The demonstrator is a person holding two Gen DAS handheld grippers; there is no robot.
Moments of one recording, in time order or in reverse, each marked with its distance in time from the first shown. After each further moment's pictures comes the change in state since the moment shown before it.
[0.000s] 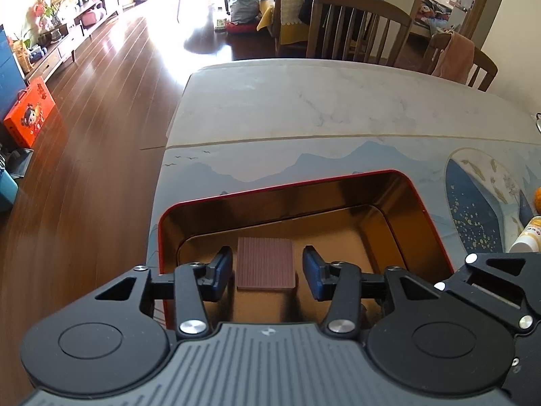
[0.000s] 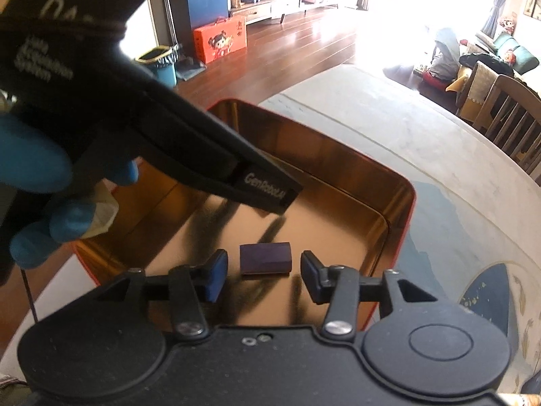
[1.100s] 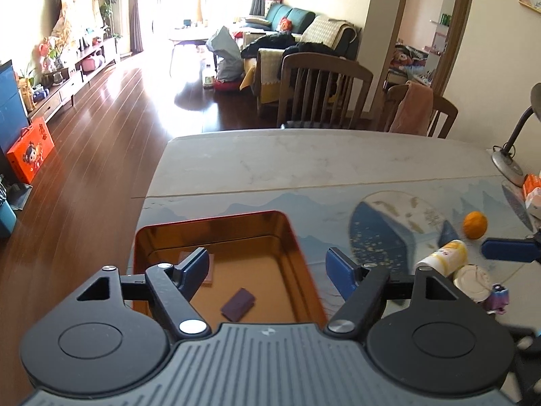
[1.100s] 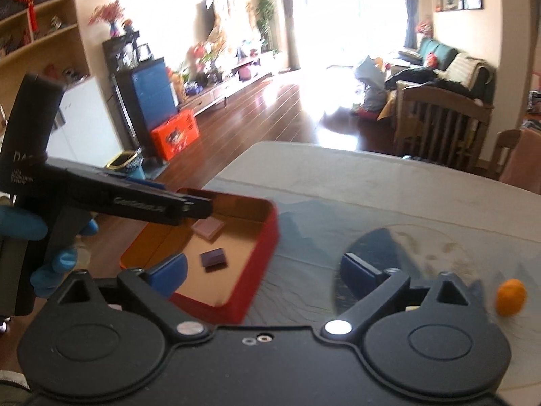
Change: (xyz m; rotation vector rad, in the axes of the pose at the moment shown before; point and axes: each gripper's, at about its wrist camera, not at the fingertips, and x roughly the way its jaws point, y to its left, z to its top) left arm -0.118 -0.078 -0.024 0.001 -0.212 -0.037; right arm -0.181 -0.069 -0.093 0.269 -0.307 -0.067
